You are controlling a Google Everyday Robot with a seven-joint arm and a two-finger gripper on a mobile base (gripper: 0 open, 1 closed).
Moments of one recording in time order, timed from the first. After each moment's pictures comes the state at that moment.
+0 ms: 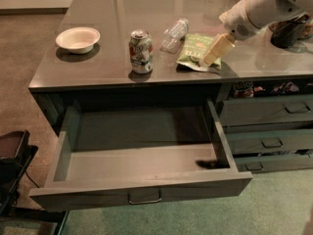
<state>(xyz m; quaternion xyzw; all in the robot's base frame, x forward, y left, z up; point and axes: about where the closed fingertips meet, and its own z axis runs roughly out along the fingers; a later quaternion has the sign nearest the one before) 0.699 -0.183 0.921 -0.52 0.77 0.05 0.37</state>
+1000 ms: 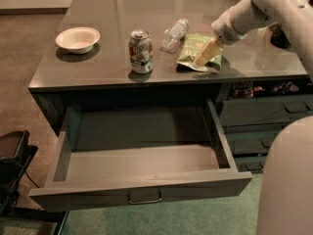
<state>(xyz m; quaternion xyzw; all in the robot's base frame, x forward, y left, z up) 0.757 -0.183 0.875 -0.52 0.78 0.05 0.36</state>
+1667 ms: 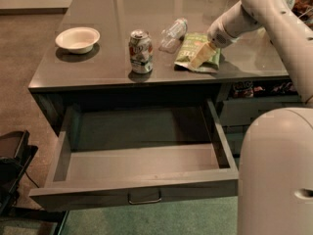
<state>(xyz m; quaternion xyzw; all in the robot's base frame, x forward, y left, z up) 0.782 -0.178 0.845 -0.50 0.80 0.07 0.34</state>
